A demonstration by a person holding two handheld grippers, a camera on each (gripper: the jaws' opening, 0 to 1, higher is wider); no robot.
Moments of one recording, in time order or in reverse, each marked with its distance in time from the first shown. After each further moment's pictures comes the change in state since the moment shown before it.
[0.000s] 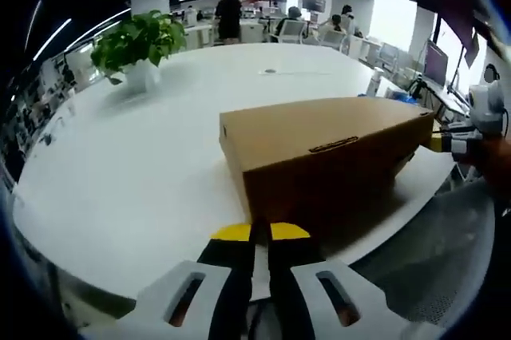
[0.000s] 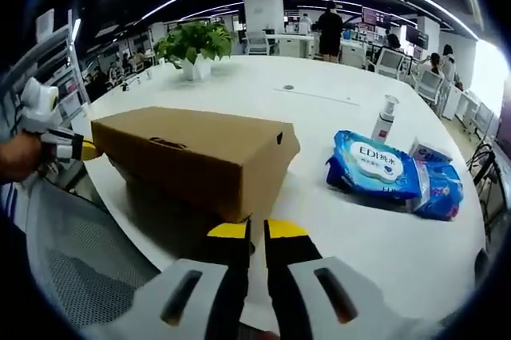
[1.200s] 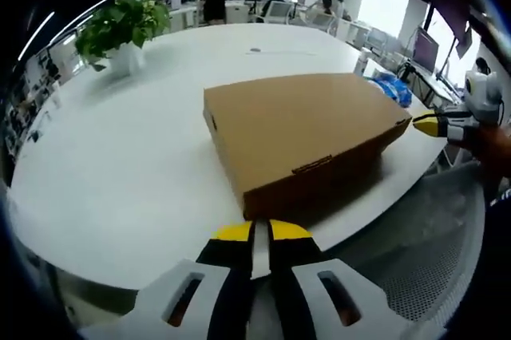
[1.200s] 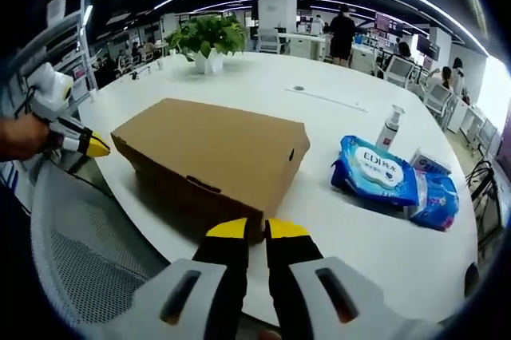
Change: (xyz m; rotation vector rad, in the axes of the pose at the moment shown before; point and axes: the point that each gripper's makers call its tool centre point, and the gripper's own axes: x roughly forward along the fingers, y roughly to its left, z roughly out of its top) left arm -0.017 0.003 -0.003 0.011 0.041 -0.048; right arm -0.025 0.008 0.018 -0.064 -0.024 0.018
